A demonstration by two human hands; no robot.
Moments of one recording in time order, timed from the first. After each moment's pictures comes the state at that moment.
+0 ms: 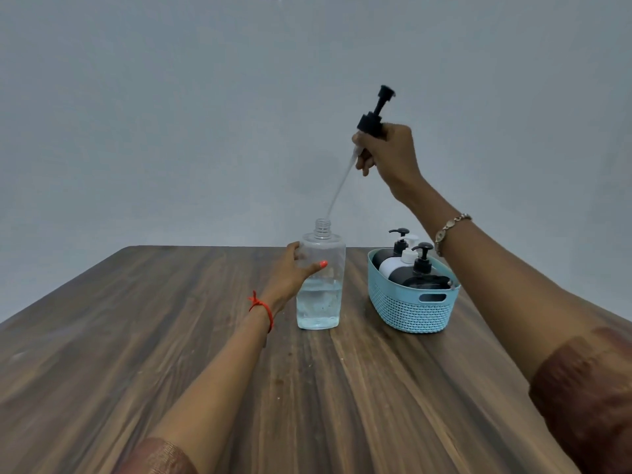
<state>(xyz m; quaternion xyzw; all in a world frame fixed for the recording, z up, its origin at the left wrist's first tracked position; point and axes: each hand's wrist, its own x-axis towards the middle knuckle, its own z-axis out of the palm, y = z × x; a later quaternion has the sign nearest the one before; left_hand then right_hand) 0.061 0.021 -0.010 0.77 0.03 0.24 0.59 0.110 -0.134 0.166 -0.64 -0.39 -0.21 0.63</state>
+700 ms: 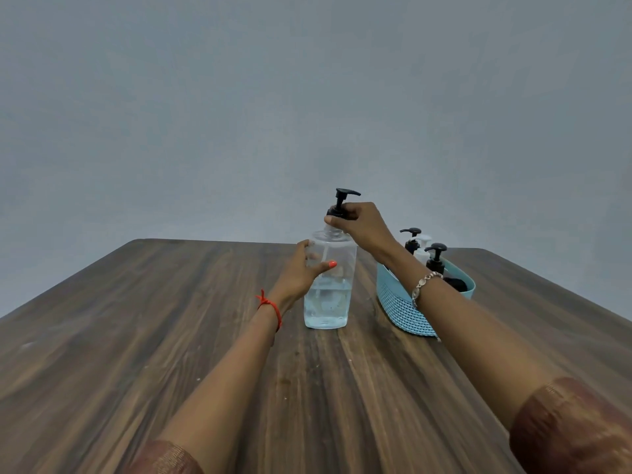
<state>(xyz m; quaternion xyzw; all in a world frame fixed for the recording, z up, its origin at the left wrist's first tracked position) 0.073 0.027 -0.017 0.78 0.03 0.21 0.59 0.124 -0.099 0.066 -0.75 -0.36 -0.09 0.54</state>
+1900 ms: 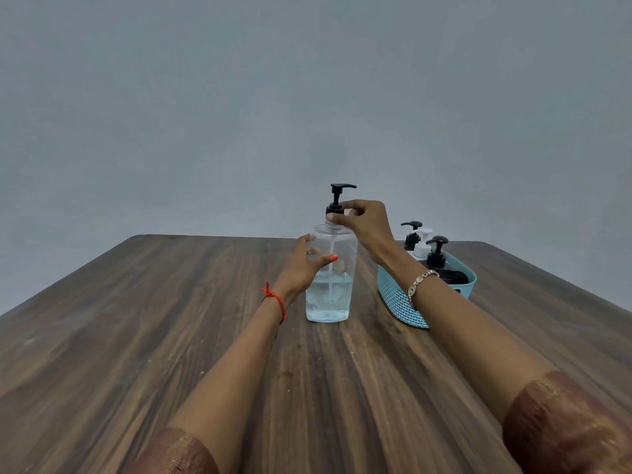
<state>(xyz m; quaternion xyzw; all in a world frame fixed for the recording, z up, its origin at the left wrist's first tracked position) 0.072 0.024 -0.018 0.78 0.03 0.22 0.58 0.120 -0.099 0.057 -0.71 -0.30 -0.09 0.62</state>
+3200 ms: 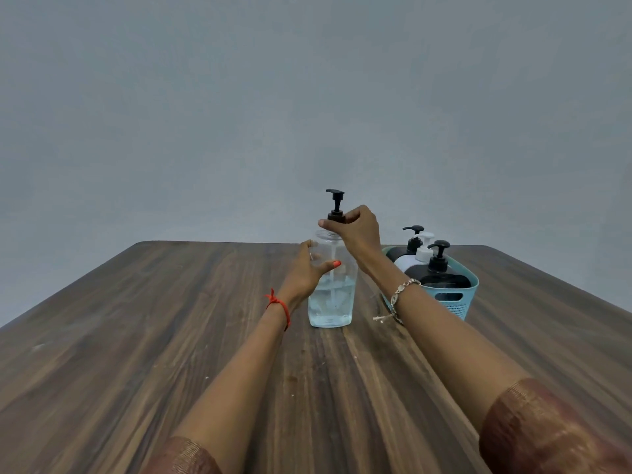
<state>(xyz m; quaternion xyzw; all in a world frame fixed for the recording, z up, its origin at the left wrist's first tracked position) 0.066 0.018 -0.014 0.79 0.05 0.22 0.57 0.116 -0.078 0.049 -0.72 -0.24 -0.12 0.65</state>
